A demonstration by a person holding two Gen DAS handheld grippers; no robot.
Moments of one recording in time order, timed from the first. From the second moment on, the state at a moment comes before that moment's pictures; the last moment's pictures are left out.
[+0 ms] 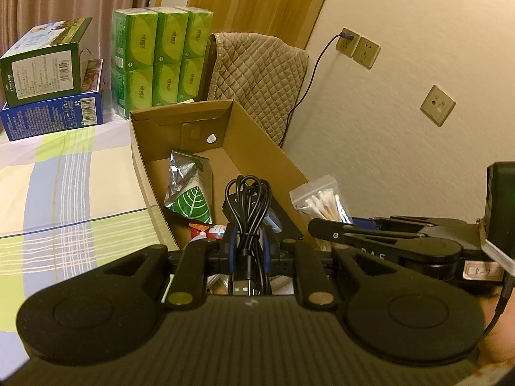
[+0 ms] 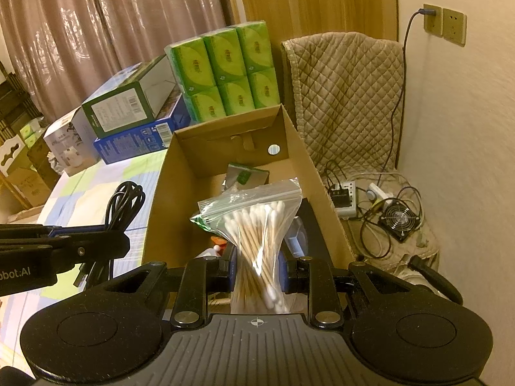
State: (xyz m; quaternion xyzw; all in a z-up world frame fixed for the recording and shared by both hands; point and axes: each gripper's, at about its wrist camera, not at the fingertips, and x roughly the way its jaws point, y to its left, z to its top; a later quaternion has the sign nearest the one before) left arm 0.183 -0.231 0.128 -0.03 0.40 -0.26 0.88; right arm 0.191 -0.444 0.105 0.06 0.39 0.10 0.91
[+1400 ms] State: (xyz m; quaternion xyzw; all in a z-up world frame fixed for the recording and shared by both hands) left arm 0.224 -0.235 0.100 -0.03 0.41 -0.23 0.88; right arm 0.223 -0.449 0.098 0.06 0.40 0.11 0.91
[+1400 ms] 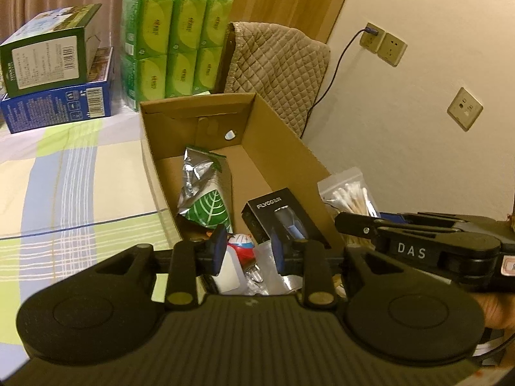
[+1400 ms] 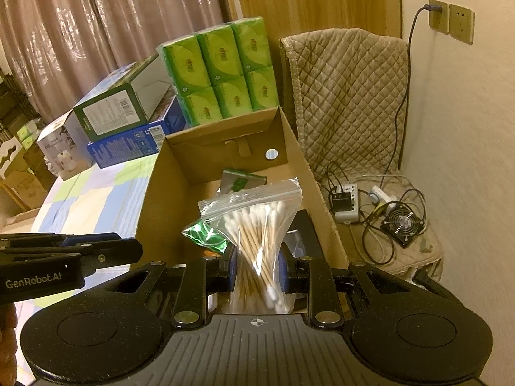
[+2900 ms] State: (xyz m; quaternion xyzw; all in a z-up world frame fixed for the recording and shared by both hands) left arm 0.201 -0.208 0.094 -0.02 0.40 -0.19 0.90; right arm 0.209 -0.449 0.103 0.10 0.39 0.11 0.91
